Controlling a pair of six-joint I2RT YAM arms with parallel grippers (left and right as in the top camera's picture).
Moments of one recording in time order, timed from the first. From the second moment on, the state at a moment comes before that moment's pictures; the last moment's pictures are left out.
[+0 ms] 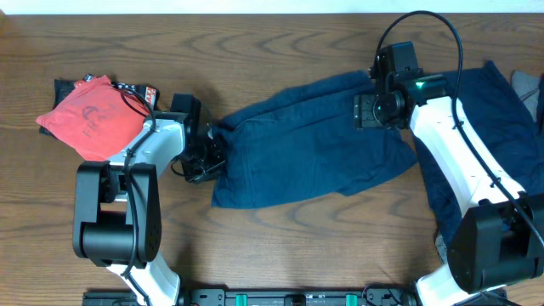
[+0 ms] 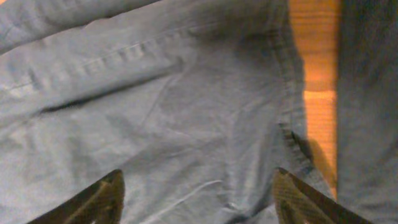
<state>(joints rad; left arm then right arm) -0.08 1.87 1.07 -0.84 0.39 -0.43 0.21 1.74 1.39 -0.87 -0.02 0.22</state>
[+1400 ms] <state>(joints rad) 0.05 1.46 1.31 -1.19 0.58 -0.48 0.74 1.95 1.16 -0.34 -0.46 0.30</state>
